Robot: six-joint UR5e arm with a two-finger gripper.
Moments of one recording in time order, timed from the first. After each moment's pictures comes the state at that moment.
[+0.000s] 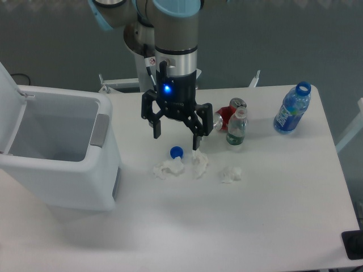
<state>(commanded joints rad) 2.43 -1.66 -1.68 -0.95 1.39 0.85</state>
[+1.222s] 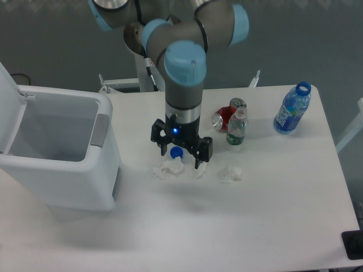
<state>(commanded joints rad) 2.44 -1.84 -1.79 -0.98 1.54 0.85</state>
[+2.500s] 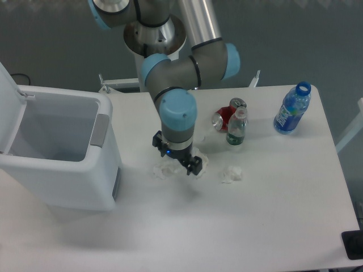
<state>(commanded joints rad) 2.33 -1.96 -1.82 -0.99 1.57 1.12</state>
